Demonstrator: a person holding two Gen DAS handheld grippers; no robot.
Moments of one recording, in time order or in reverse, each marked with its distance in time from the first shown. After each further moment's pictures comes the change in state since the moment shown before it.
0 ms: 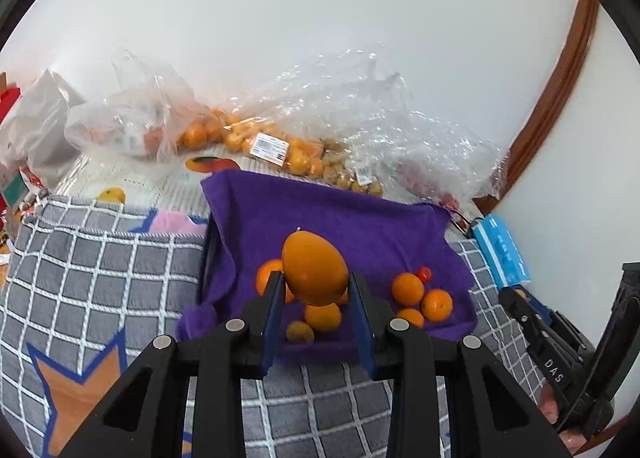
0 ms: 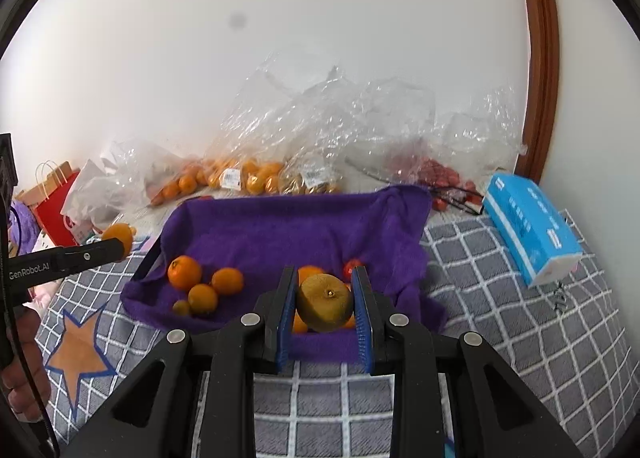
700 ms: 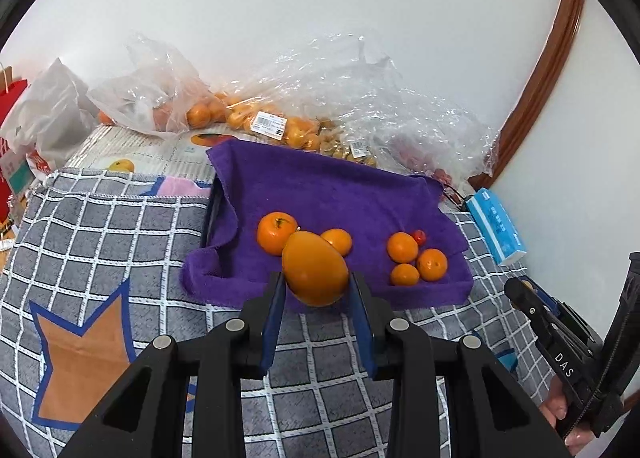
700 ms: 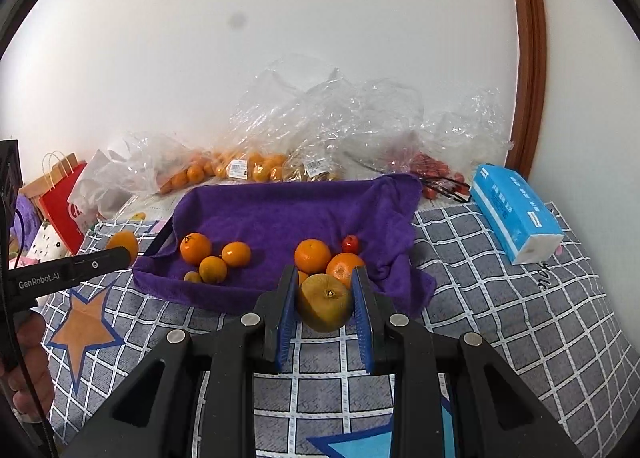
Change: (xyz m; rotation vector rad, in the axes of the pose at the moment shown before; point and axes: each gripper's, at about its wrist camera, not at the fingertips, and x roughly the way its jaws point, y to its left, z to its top) left arm -0.023 -0.004 -0.043 0.019 0.013 0.004; right arm -0.034 0.005 -0.034 0.001 -0.003 0.002
